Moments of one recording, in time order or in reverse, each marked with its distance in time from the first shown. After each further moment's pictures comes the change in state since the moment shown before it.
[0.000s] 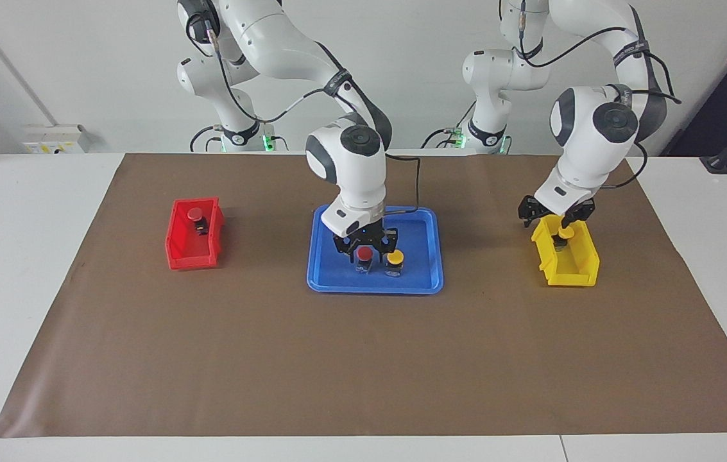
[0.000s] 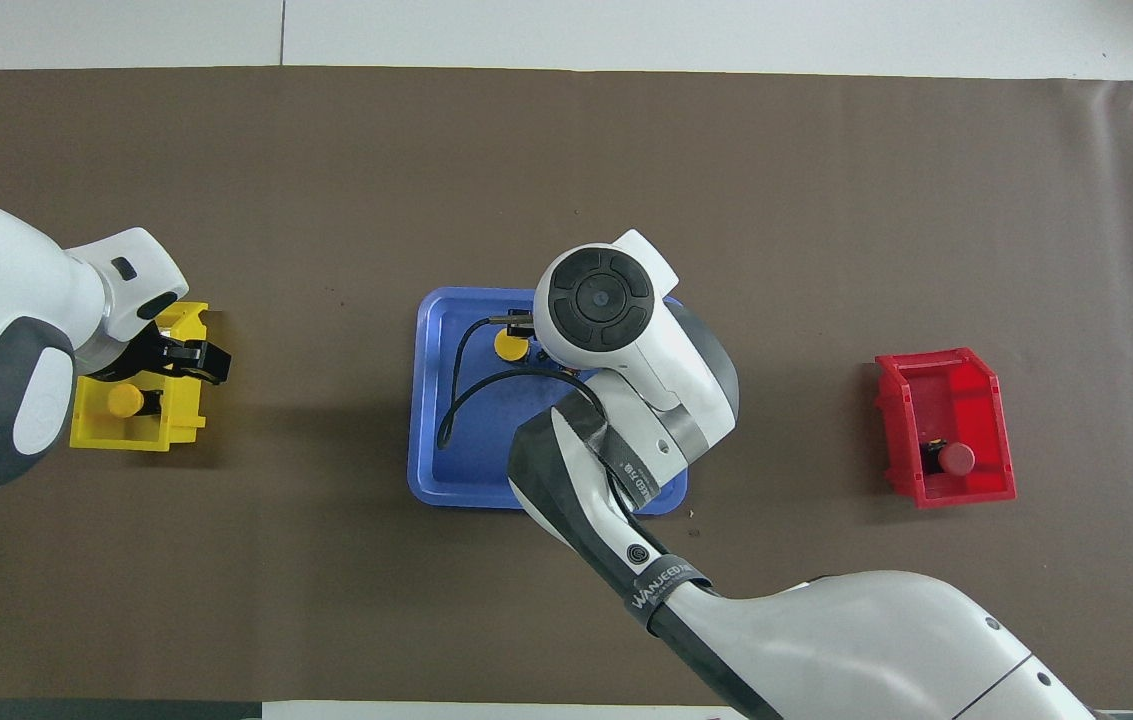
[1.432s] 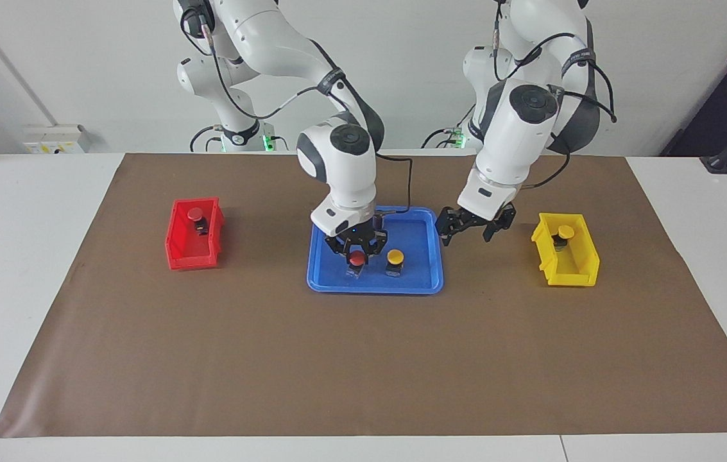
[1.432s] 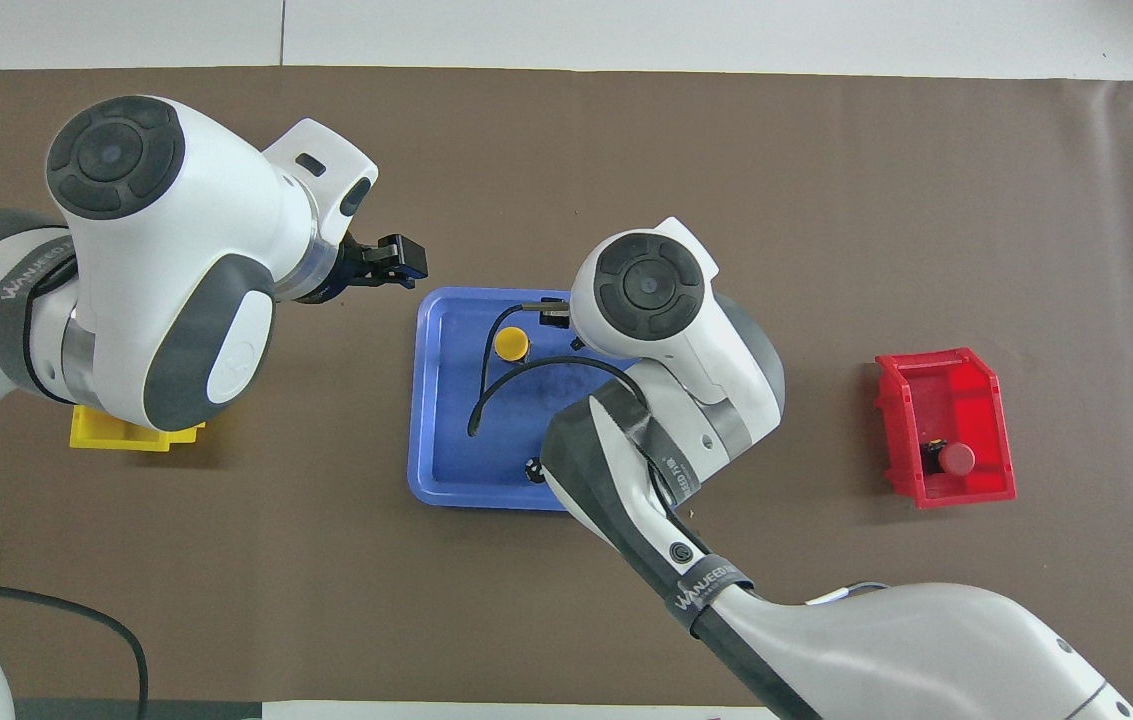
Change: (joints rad) left arm -0.241 0.194 -0.005 0.328 -0.151 0.039 -0.426; right arm -0.061 -0.098 -0.014 -0.022 -0.001 -0.061 -0.059
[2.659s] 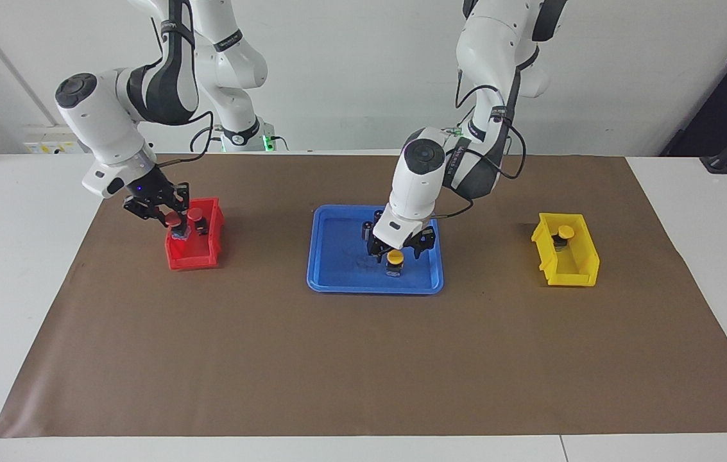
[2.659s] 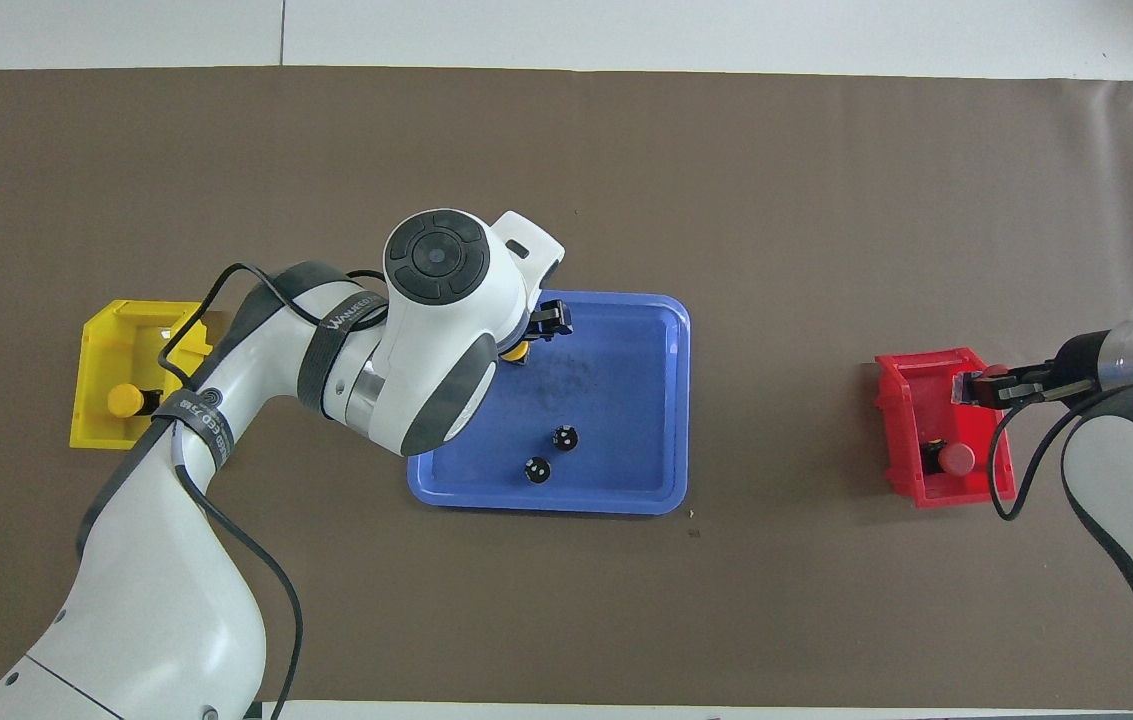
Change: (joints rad) left arm -0.206 0.211 0.002 -0.001 -0.005 0.176 -0.184; right arm -0.650 -0.463 -0.014 -0.556 0.179 -0.028 -1.070
